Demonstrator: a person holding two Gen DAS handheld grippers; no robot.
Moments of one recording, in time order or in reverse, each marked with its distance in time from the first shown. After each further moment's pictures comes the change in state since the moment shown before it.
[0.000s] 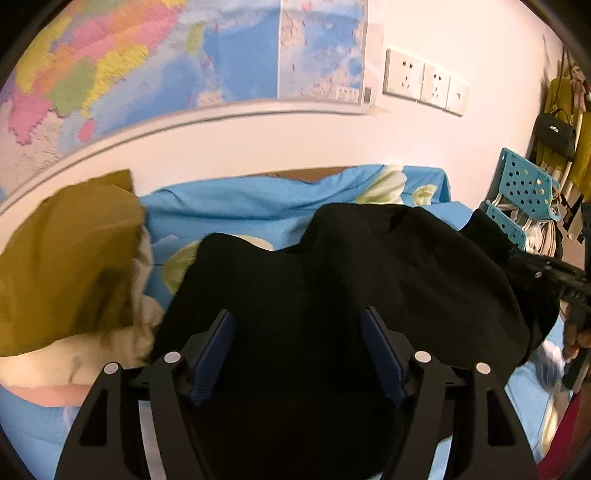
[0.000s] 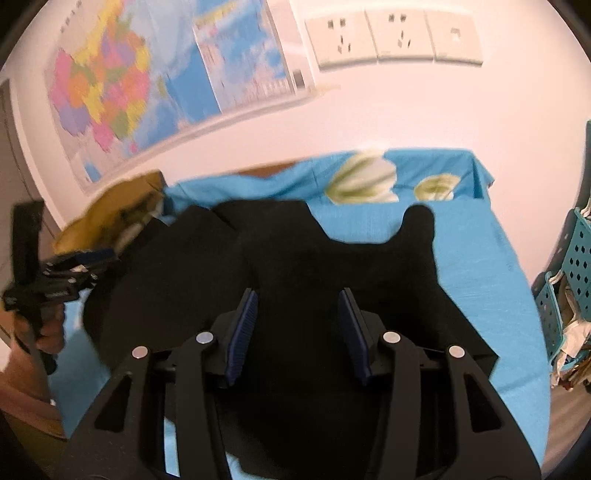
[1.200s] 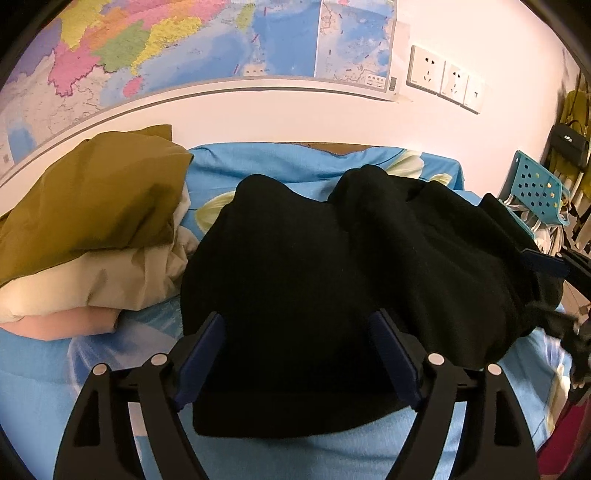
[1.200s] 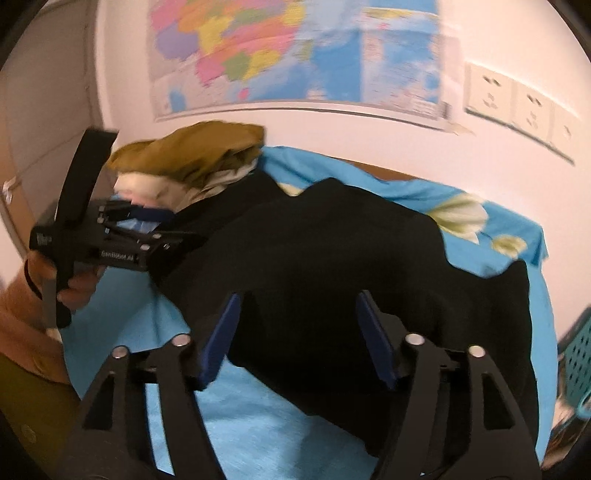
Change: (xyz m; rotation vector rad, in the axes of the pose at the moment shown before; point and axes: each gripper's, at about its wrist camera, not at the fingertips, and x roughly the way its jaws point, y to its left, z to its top) left arm -0.020 0.017 -0.043 -0.088 0.047 0.042; right arm -0.001 0.137 -0.025 -0.409 0.057 0.077
